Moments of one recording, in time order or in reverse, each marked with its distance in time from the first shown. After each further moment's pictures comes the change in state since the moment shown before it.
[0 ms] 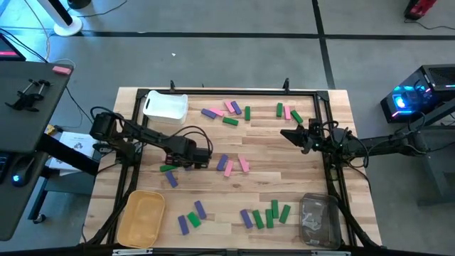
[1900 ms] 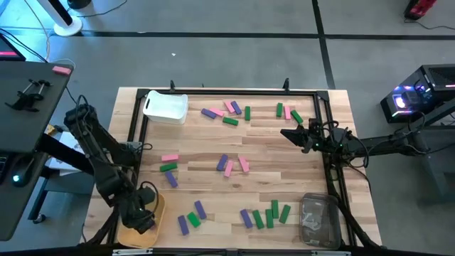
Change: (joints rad) left arm -0.878 -0.392 0.134 -0.179 0.321 -0.290; right arm 0.000 0.000 0.000 0.001 0.003 0.027
